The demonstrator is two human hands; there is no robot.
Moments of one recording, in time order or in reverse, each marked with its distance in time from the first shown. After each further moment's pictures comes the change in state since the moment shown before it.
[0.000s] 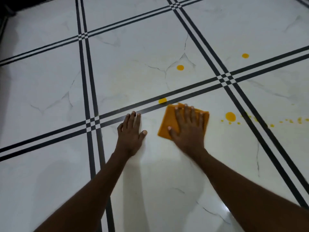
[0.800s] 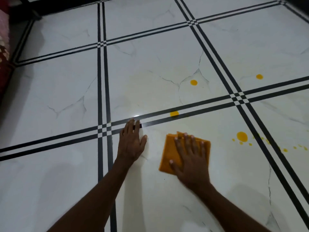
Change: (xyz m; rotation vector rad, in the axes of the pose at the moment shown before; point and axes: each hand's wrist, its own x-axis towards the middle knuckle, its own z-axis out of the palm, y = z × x) left_hand 0.007 -0.019 -0.020 -0.040 0.122 -0.127; right_hand -0.047 -0.016 0.004 0.032 -0.067 -0.185
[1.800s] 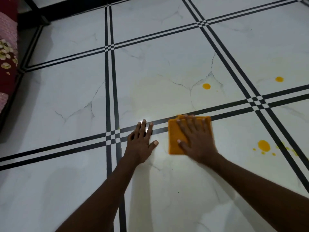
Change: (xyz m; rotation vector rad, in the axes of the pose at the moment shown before) left_hand 0.029 -0.026 0.008 0.091 -0.234 0.066; right_hand 0.121 0.012 0.003 -0.081 -0.017 -0.194
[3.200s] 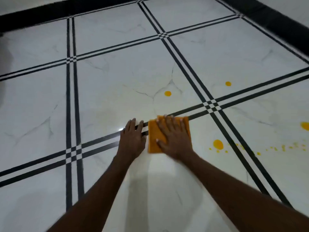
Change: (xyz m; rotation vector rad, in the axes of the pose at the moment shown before) left_hand 0.055 0.117 -0.021 -0.051 0.140 0.078; right_hand -0.008 0.053 -0.016 0.033 0.051 0.158
